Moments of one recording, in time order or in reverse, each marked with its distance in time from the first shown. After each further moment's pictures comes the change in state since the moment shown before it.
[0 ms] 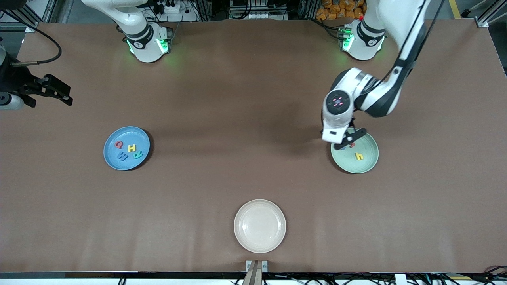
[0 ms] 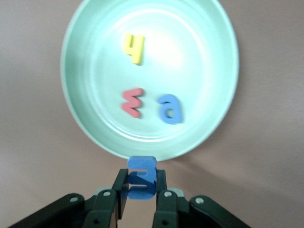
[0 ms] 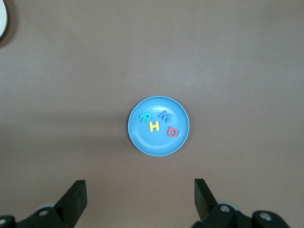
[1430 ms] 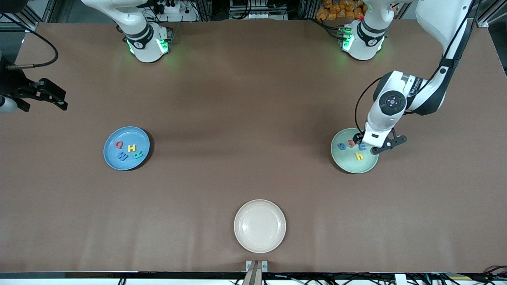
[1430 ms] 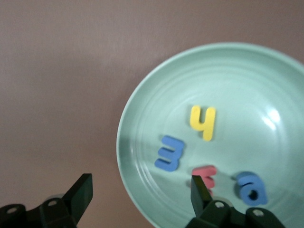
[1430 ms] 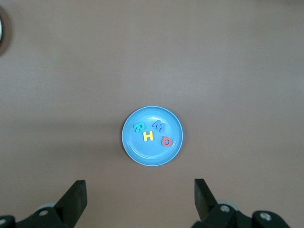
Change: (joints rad) left arm 0.308 -0.013 -0.058 -0.101 0.081 0.252 0.208; right arm -0.001 0.009 -0.005 0.000 -0.022 0.047 0.000
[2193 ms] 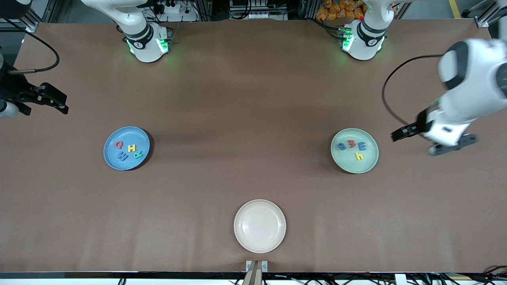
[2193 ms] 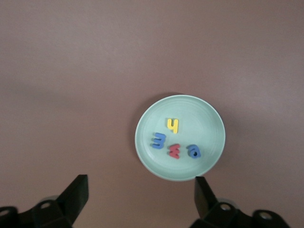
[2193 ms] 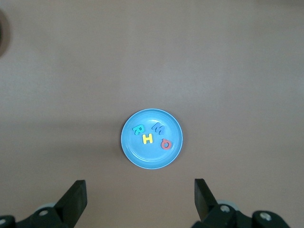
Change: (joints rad) left arm -0.001 -0.192 0.163 0.411 -0.429 -0.544 0.558; right arm -0.001 0.011 -0.004 0.000 0.000 0.013 0.000
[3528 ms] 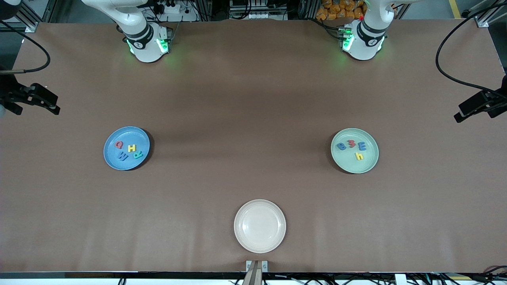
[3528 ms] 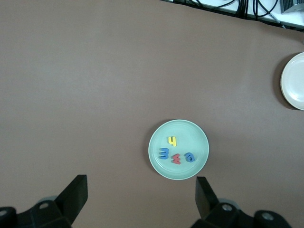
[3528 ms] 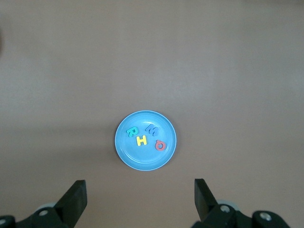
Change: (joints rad) left arm -0.091 -0.043 0.179 0.324 -0.028 -0.206 0.193; right arm -0.035 -0.004 -0.006 0.005 -0.002 0.005 0.000
